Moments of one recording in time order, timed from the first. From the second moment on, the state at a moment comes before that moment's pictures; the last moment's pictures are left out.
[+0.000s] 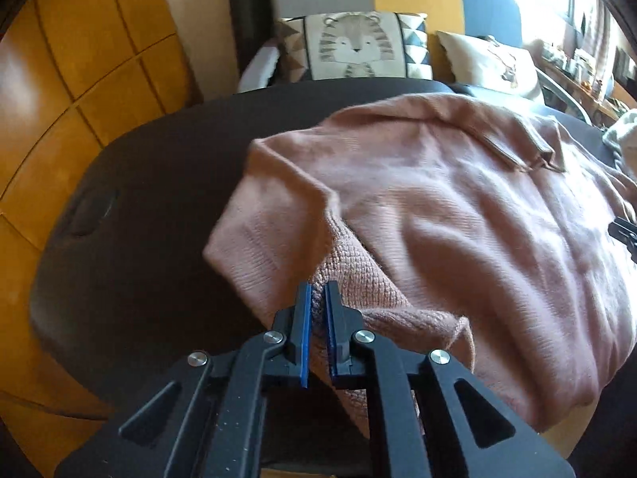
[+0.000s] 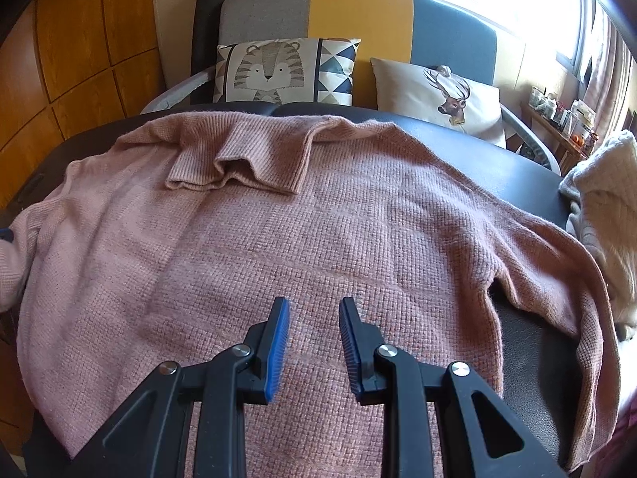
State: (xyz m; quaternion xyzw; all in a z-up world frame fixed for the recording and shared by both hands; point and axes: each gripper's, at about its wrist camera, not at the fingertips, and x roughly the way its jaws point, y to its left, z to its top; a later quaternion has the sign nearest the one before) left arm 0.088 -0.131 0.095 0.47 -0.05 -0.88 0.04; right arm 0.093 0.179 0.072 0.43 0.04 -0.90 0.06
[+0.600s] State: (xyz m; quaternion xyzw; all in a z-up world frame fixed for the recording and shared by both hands) left arm 0.079 -0.264 0.128 0.44 0.04 -0.88 0.16; right arm 0.096 0.176 0.074 0.43 0.04 -0.90 0.06
